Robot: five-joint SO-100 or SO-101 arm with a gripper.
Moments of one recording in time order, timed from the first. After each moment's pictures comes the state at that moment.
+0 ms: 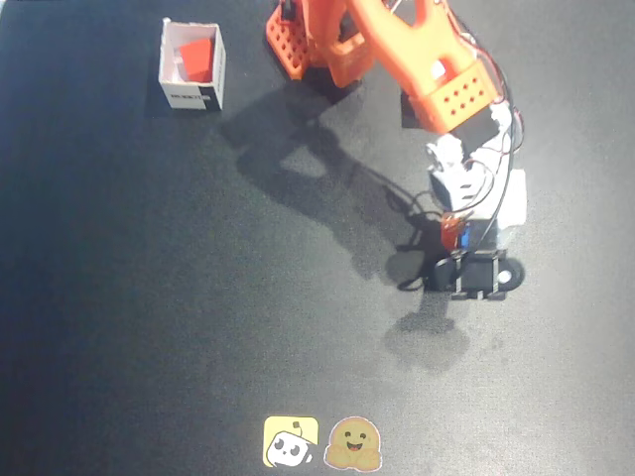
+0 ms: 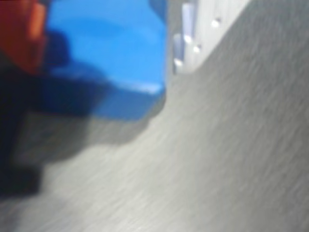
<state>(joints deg) -40.5 91.1 128.7 31.5 132.7</state>
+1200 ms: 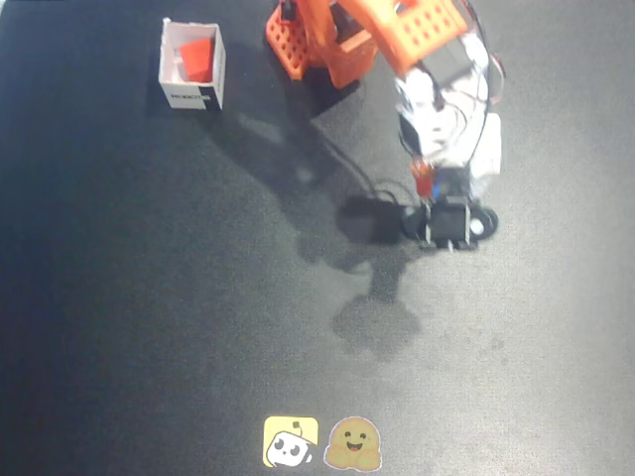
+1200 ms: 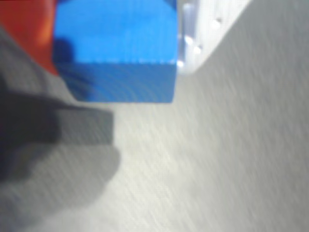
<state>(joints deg) -38.8 120.6 134.5 58.5 130.8</state>
